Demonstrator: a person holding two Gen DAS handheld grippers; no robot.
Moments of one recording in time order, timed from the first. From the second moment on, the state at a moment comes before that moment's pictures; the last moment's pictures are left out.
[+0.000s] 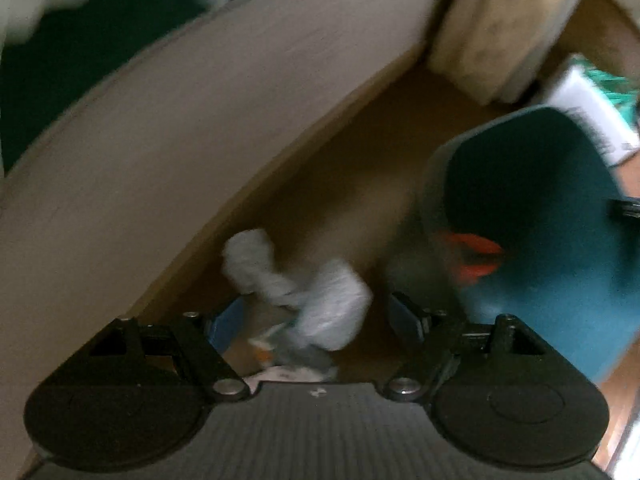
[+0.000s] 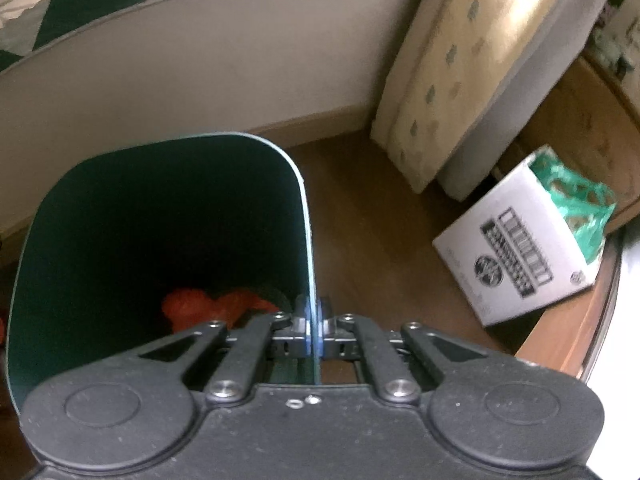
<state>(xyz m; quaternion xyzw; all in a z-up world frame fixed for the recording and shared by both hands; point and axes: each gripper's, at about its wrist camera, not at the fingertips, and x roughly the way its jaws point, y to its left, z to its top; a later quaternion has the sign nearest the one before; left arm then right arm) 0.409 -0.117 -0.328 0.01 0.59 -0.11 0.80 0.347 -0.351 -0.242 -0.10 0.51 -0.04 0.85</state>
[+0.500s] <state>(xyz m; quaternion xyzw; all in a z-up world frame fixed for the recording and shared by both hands) 0.462 -0.089 -0.454 0.01 0.64 -0.06 0.77 0.345 -0.355 -0.271 -0.05 0.55 -0.04 0.83</state>
